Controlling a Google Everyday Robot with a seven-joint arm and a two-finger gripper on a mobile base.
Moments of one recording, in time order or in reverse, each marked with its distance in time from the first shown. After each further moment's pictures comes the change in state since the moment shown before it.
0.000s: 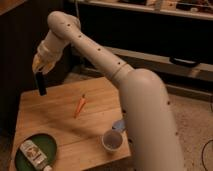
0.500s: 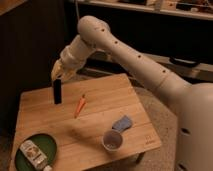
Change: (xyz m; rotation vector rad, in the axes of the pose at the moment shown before) arm -0.090 0.024 -0.070 0.000 0.049 0.102
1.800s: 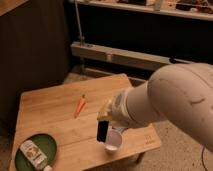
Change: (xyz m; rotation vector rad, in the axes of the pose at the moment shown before) arm -0.243 0.035 -0.135 -0.264 0.368 0.465
